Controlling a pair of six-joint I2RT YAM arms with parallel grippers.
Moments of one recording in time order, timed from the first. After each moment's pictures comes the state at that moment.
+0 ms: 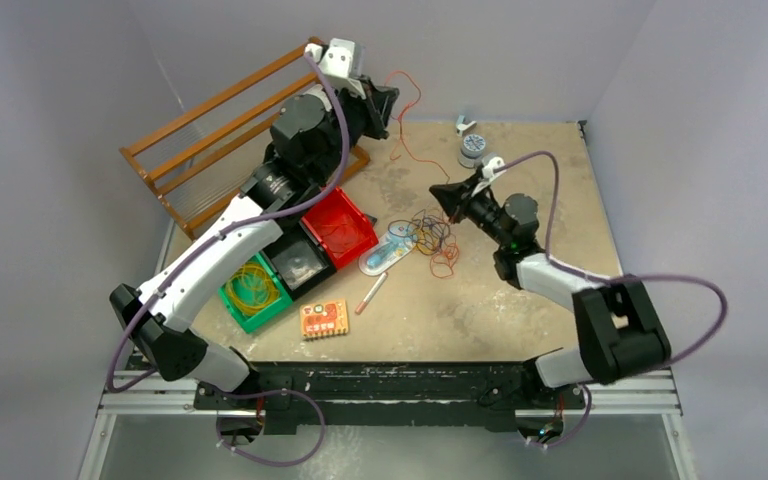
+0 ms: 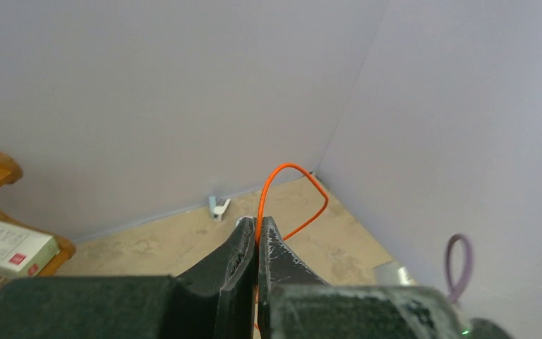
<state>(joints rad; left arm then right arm) -0.72 1.49 1.68 0.00 -0.16 -0.22 0.31 1.48 0.60 0.96 -0.43 0.26</state>
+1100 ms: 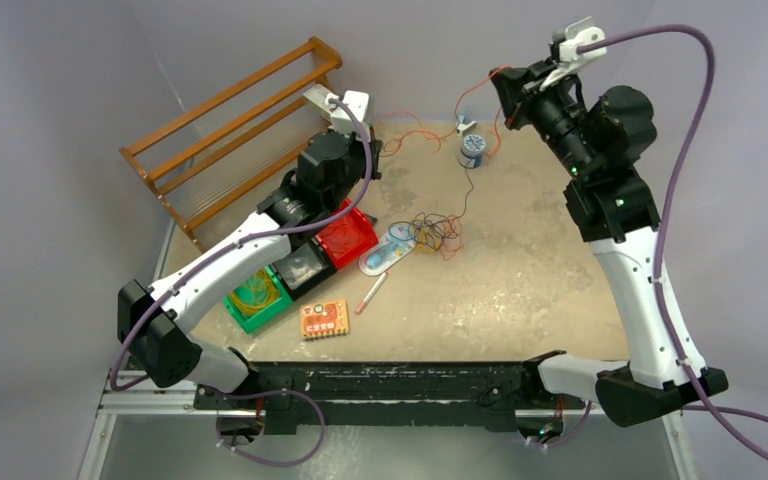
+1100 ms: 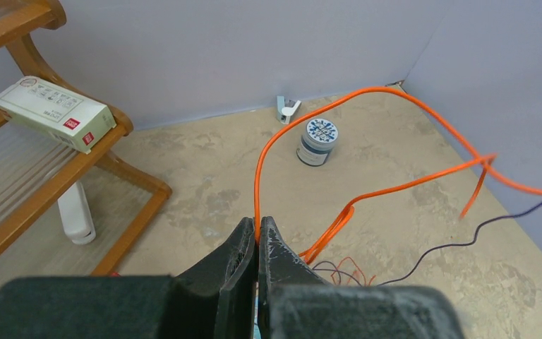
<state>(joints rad) -0.72 1.44 1.37 -0.02 -0.32 -0.20 0.31 1.23 1.65 -0.25 -0.17 0.00</state>
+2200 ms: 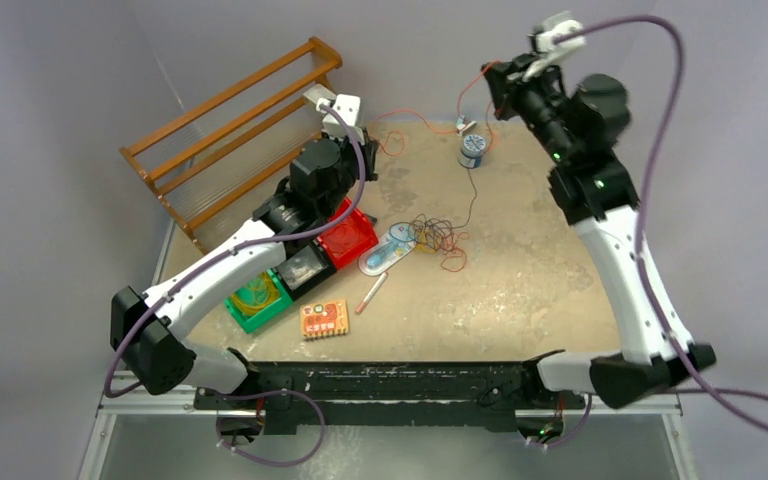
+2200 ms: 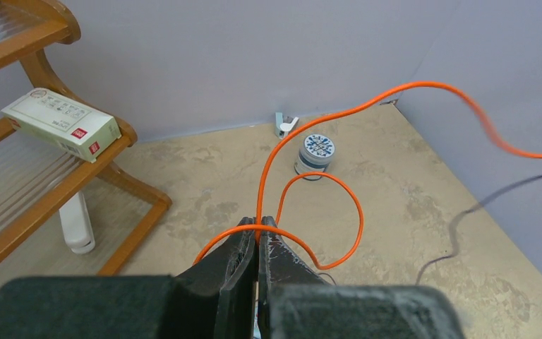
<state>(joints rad) -0.72 1.40 1.30 0.07 -0.33 -0.20 0.31 1.26 1.68 -0.18 -0.15 -0.03</state>
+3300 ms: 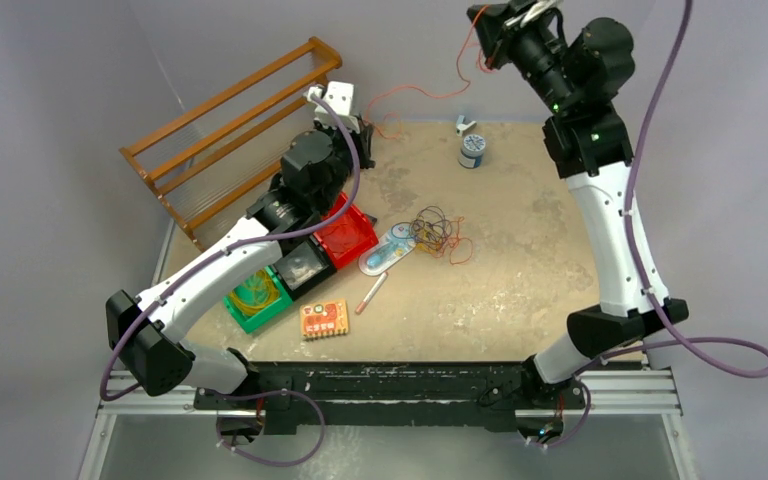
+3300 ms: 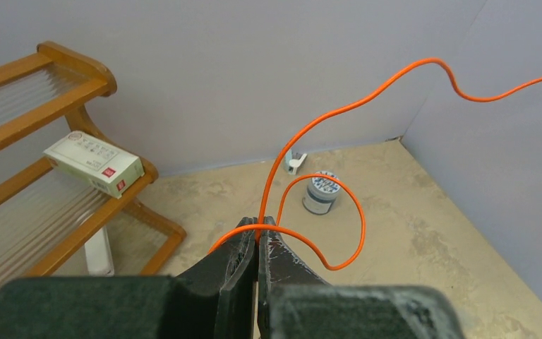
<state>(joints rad) -0.73 1.39 1.36 0.10 -0.38 -0.14 0.31 1.57 2.13 -0.21 -0.26 -0.01</state>
